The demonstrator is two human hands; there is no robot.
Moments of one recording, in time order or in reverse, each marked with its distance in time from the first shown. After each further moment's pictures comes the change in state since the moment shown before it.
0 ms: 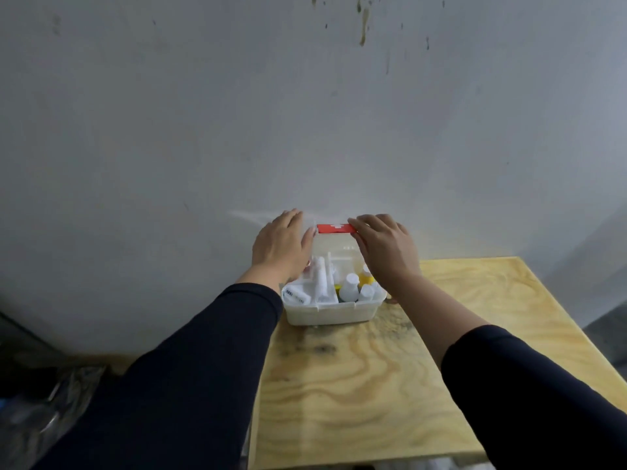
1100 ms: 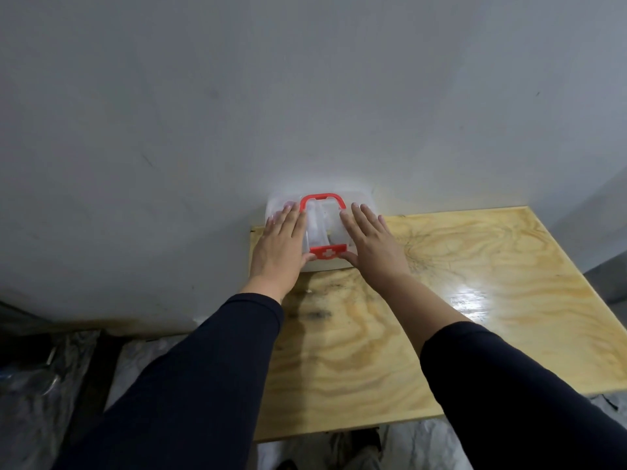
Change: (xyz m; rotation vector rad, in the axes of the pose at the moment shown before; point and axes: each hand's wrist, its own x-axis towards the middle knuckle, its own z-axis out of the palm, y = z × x) left_hand -0.019 -0.014 0.091 0.244 -0.144 0.122; right_hand -0.055 -0.001 0.054 0.019 -0.588 0.099
